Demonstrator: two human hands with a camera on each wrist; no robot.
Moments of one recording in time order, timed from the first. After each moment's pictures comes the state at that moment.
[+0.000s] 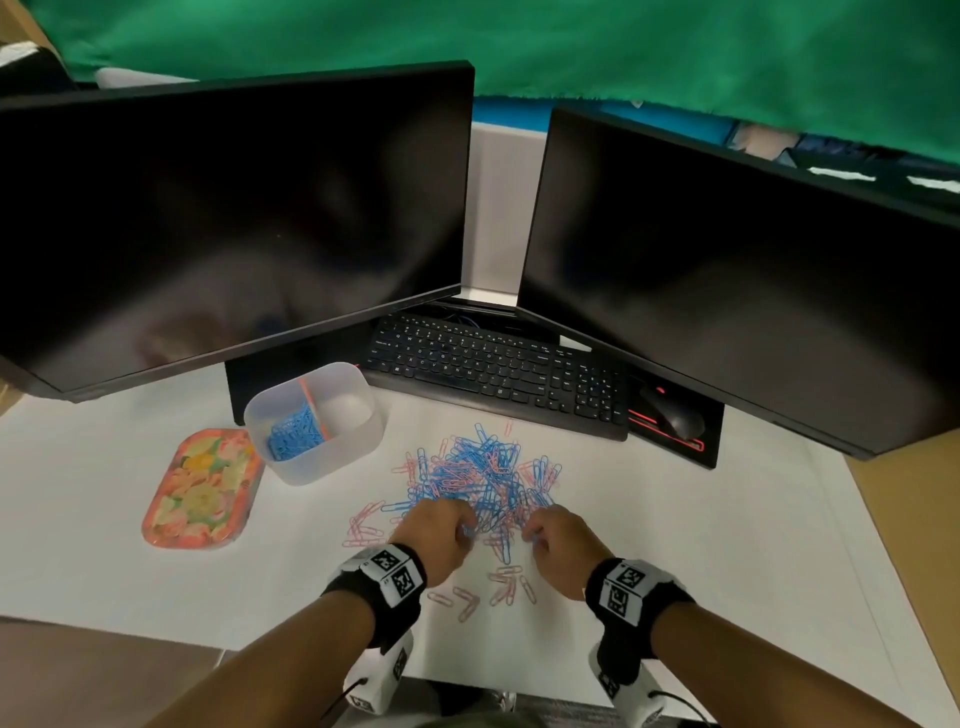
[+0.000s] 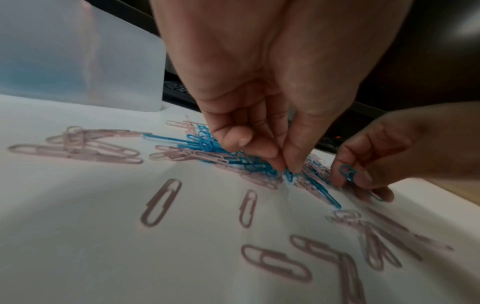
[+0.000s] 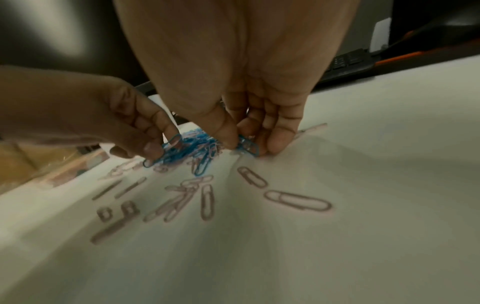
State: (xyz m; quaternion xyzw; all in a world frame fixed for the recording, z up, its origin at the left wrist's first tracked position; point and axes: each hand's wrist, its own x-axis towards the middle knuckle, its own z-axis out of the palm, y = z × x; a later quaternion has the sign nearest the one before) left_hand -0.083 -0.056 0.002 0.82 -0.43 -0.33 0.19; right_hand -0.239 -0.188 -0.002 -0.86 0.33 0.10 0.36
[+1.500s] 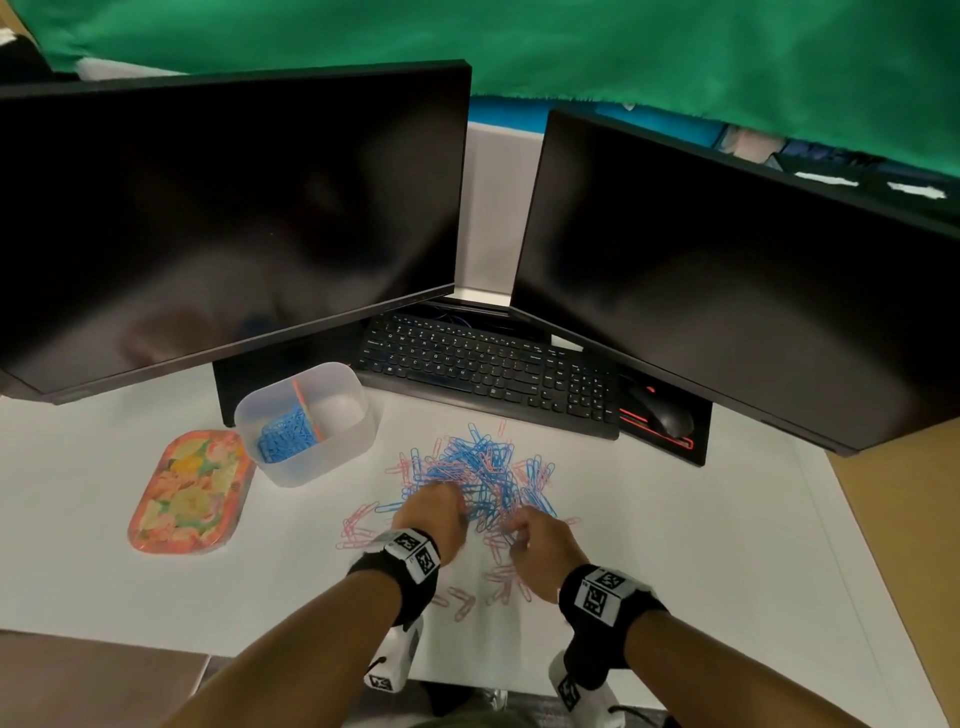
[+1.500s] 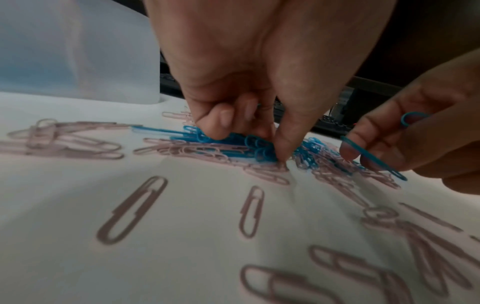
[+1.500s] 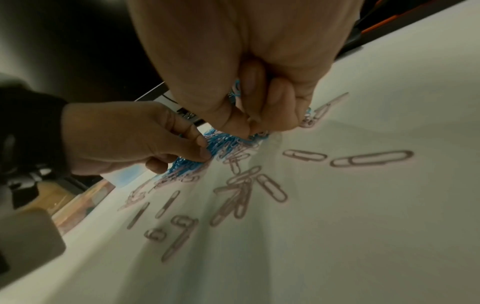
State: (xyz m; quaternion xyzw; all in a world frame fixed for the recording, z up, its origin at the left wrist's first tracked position) left_hand -0.079 -0.078 -0.007 0.86 -0.40 -0.28 0.14; right_hand -0.226 -0.162 0.005 -0.81 0.41 0.06 0.41
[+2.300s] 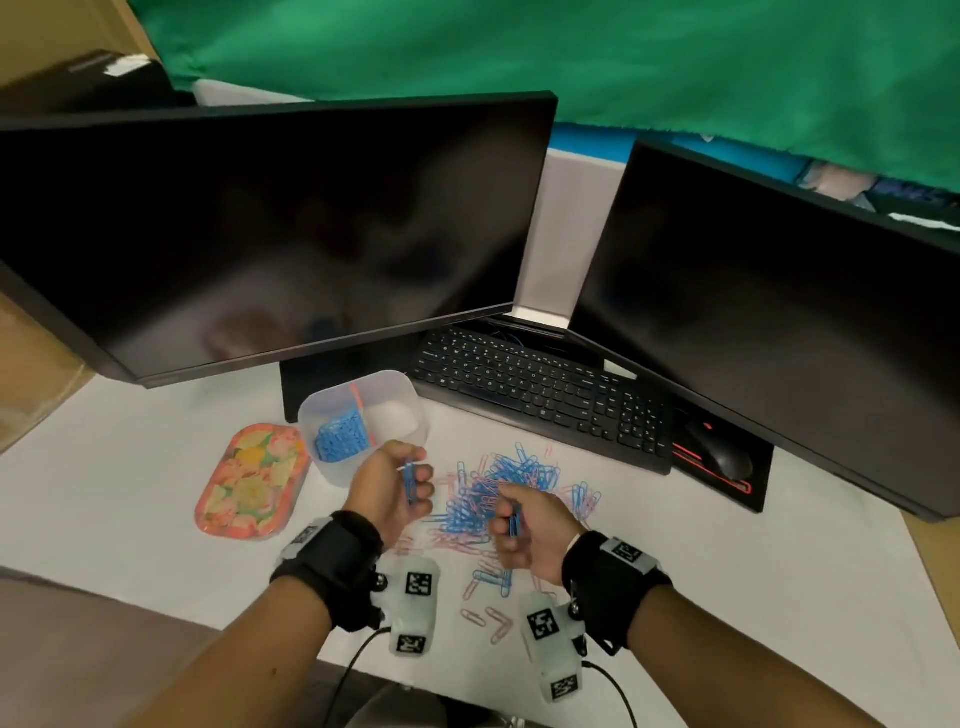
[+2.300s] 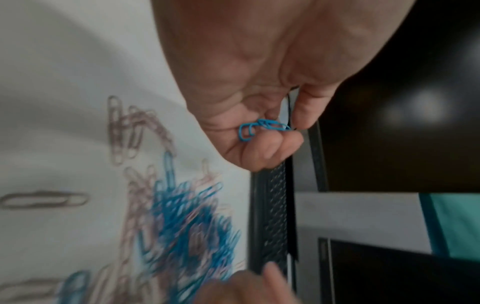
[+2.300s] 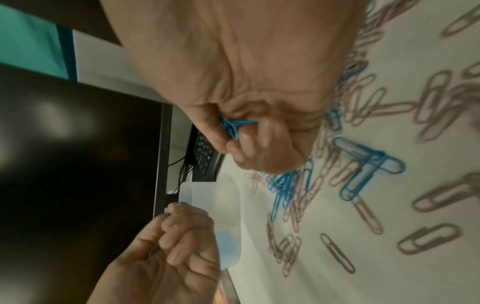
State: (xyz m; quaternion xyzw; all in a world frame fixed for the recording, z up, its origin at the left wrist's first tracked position) left_hand -0.008 -0.029 0.054 0.54 0.11 -0.48 0.68; right_hand -0.148 -0.158 0.047 -0.38 0.45 0.11 0.80
